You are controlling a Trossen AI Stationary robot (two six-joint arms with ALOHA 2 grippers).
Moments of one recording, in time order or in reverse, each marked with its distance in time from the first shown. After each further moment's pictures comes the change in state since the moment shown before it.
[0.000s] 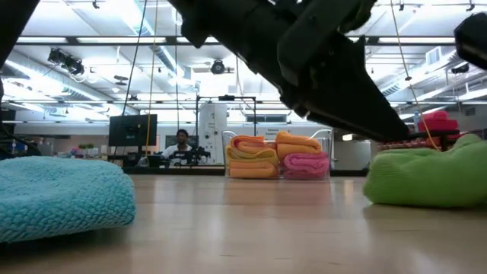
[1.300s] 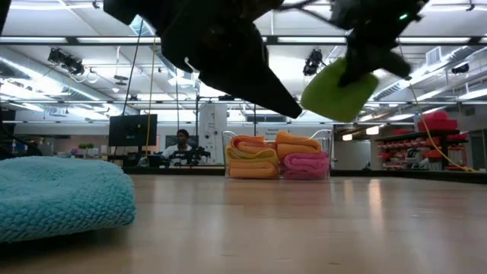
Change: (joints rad) left arm -0.058 -0.282 -0.332 0.020 -0.176 0.051; right arm -0.682 -0.585 0.005 -0.231 0.060 -0.274
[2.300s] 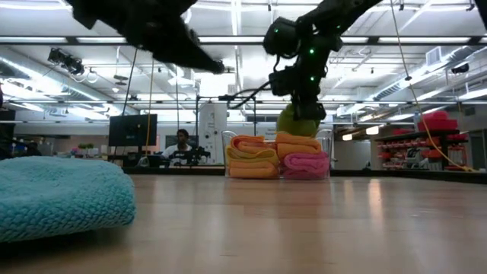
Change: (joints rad) left arm 0.239 -0.587 -0.442 0.055 0.090 0.177; right arm -0.581 0.388 0.278 0.308 -0.080 -0.551
